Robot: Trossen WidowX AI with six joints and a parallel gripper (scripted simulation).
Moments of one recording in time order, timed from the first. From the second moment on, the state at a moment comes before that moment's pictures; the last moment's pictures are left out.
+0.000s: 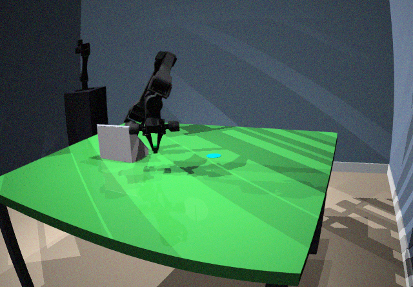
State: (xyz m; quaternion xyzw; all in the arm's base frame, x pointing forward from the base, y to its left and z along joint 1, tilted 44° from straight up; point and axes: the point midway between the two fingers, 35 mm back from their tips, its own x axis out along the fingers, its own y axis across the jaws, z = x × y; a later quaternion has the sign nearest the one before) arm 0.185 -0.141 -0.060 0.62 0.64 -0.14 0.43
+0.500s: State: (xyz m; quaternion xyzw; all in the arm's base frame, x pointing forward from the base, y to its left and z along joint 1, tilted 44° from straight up) arm 0.175 -0.167 -0.027 0.62 0.64 -0.14 0.44
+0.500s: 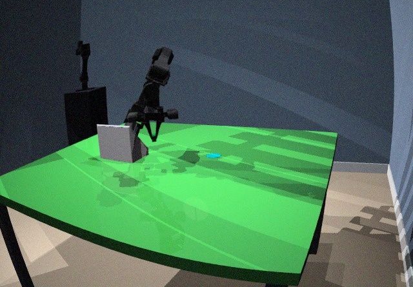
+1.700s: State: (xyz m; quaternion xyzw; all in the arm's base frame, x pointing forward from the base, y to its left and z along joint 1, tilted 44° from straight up) arm 0.226 -0.147 0.013 0.56 0.66 -0.09 0.49
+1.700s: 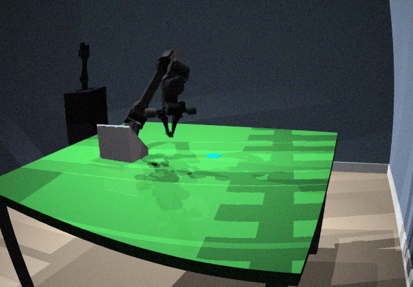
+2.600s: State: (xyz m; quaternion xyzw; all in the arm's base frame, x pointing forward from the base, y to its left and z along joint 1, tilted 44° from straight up) arm 0.269 -0.124 0.053 0.53 0.66 -0.04 0.54
